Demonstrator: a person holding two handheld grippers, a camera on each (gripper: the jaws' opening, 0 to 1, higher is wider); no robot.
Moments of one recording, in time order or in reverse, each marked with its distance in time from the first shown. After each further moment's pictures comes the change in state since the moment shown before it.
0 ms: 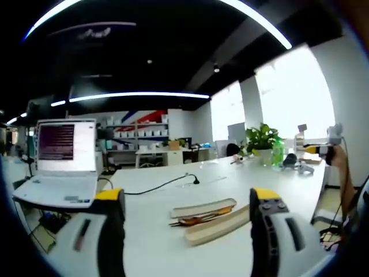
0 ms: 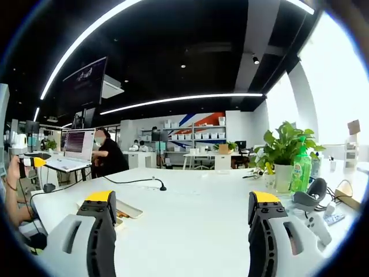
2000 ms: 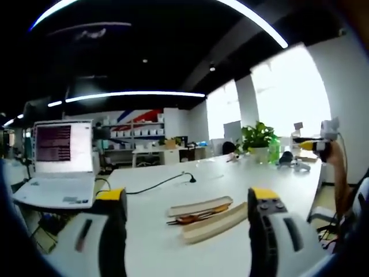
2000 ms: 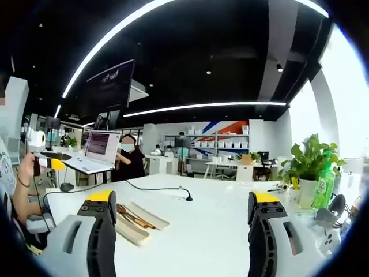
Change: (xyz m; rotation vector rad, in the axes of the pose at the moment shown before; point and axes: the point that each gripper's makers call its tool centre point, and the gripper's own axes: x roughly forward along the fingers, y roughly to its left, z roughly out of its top) left arm -0.002 -0.005 -0.003 0.014 0.028 -0.016; right arm 0.024 0.088 0.034 -0.089 -0.064 0.219
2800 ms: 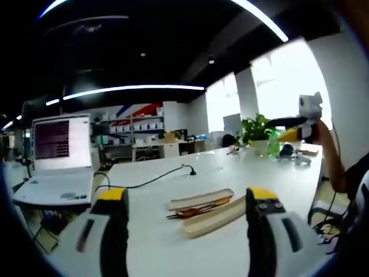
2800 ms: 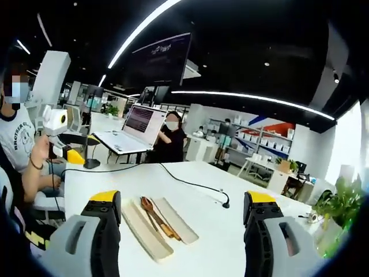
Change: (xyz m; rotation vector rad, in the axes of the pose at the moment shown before) left arm 0.003 -0.001 -0.011 0.011 0.042 -0.017; right arm 0.092 0.080 0.009 -0.212 0.156 0.291
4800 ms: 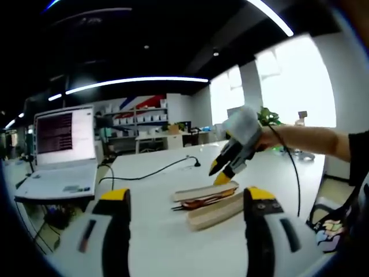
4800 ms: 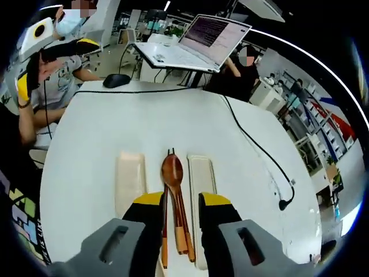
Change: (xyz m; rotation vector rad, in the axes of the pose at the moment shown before) left arm 0.001 0.012 -0.012 -0.007 0.061 0.026; right arm 0.186 0.096 -0.123 -0.271 0.596 0.516
